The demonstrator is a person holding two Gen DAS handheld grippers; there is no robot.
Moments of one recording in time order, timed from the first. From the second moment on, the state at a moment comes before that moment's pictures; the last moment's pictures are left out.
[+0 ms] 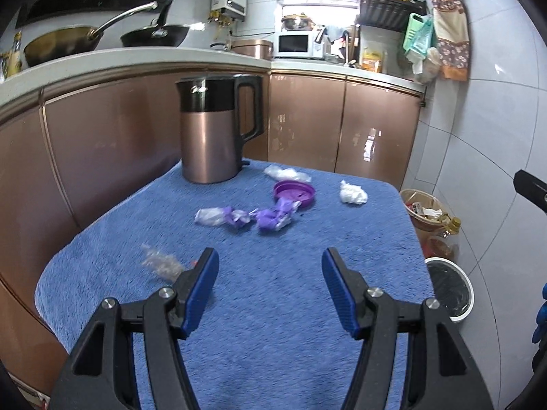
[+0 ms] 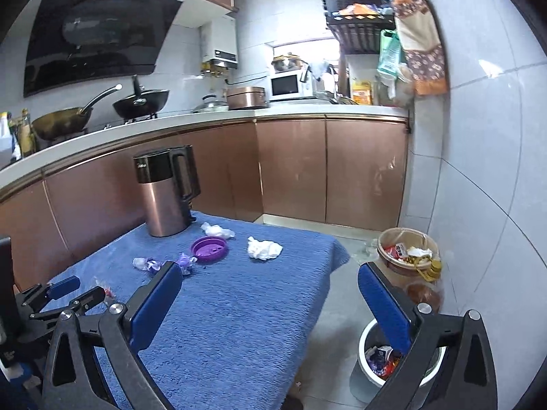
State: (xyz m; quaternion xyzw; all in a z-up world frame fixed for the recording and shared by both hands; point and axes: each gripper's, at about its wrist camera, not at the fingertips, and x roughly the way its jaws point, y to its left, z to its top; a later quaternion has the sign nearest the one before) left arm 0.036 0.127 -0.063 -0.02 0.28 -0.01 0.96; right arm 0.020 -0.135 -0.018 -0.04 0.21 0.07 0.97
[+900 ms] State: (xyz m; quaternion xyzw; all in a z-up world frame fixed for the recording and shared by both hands) left arm 0.066 0.221 -0.115 -0.11 0.35 -0.03 0.93; right arm 0.096 -0.057 -0.102 -0.10 0.36 0.20 0.91
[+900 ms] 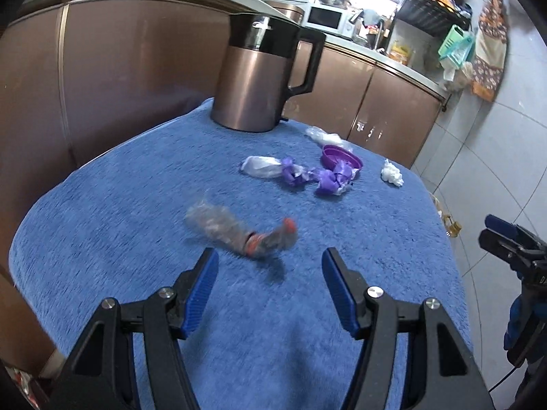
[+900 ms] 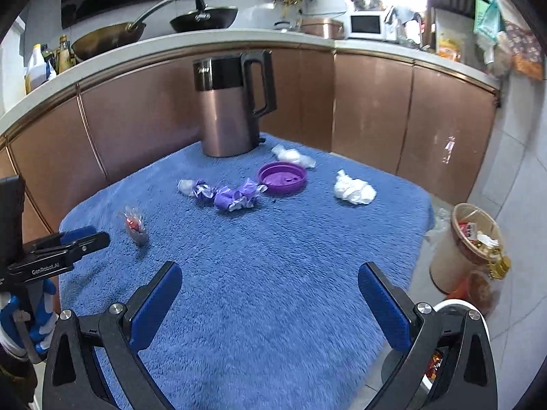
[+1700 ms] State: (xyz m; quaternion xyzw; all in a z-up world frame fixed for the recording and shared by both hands) left arm 0.112 0.223 -0.148 -0.12 0.36 -0.05 0.92; right arm 0.274 0.002 -0.175 0.05 0.46 0.29 0.84
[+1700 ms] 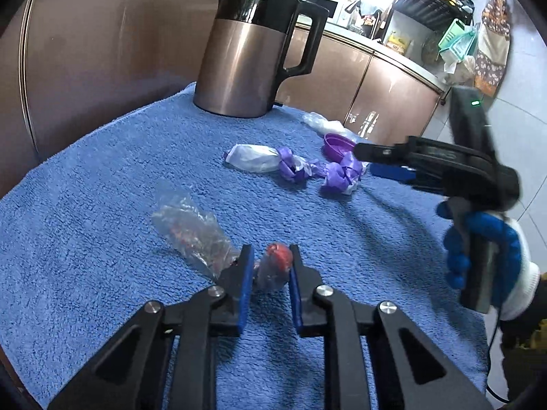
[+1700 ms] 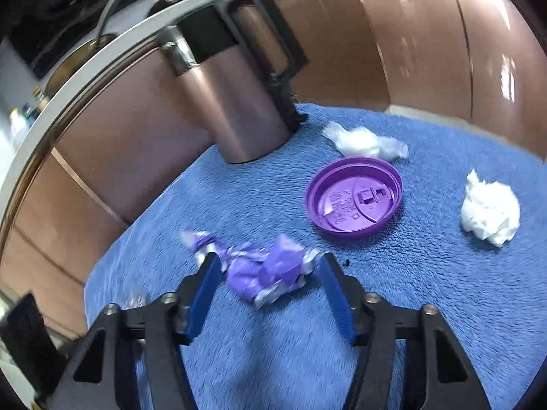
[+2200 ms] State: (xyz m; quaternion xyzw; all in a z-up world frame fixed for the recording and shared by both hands) left arm 0.108 0.218 -0.147 -0.11 0.36 -0.05 0.93; right arm 0.256 -0.014 -0.170 0.08 0.46 0.28 0.84
